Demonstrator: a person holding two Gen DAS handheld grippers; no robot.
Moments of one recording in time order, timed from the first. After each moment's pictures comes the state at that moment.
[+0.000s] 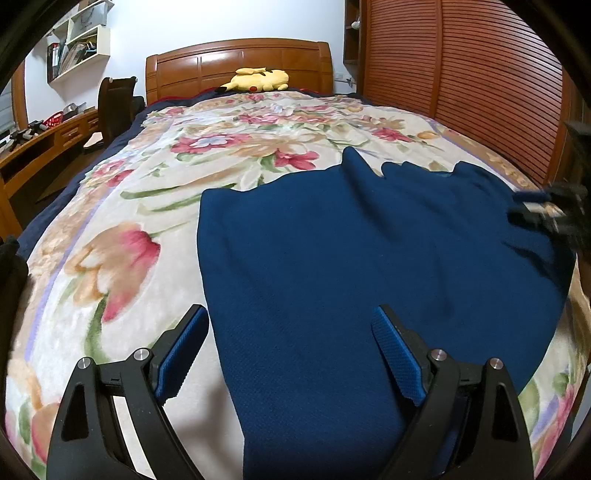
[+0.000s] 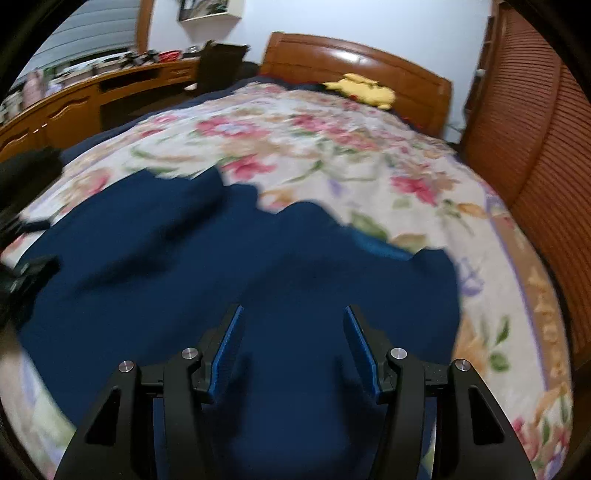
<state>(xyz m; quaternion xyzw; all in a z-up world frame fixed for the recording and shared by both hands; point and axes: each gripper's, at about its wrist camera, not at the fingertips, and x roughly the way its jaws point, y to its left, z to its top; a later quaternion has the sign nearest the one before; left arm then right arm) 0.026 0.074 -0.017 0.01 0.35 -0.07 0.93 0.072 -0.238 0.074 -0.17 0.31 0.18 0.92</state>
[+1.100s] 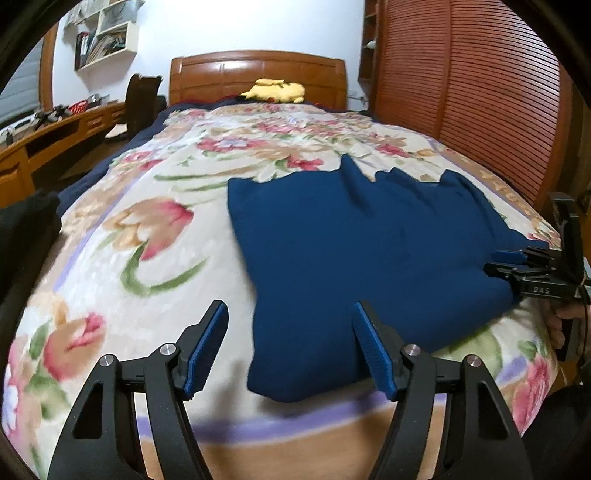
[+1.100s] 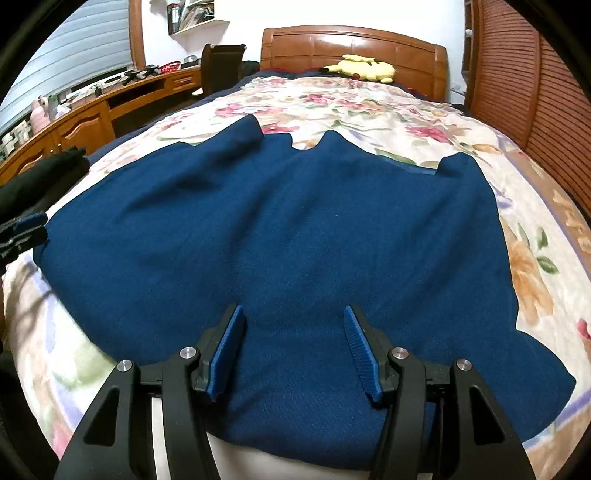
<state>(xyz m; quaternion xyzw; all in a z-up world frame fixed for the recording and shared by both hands) -0.047 0.084 -0.011 -0.03 0.34 -0.04 0.94 0.014 -0.263 0.031 -0.09 0.34 0.21 0.91</state>
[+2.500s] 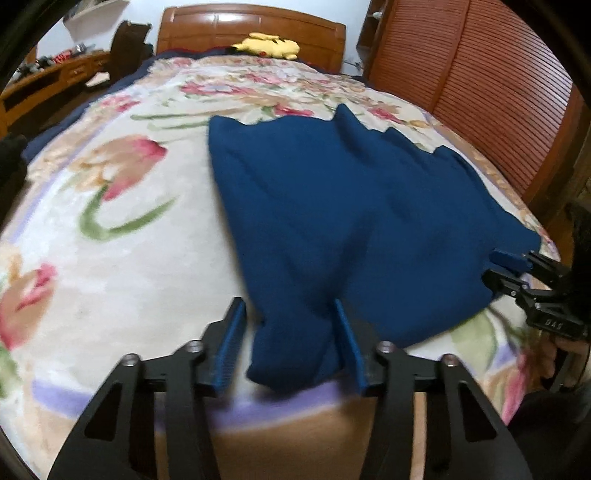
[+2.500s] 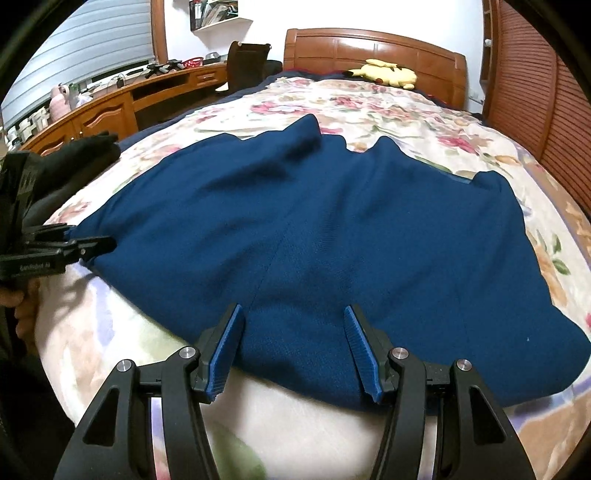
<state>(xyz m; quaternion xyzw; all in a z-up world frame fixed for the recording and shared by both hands) -0.034 0.084 -0.042 -0.08 0.42 -0.10 0.90 -0.026 -0.215 0.029 -0.10 0.33 0.23 0.91</state>
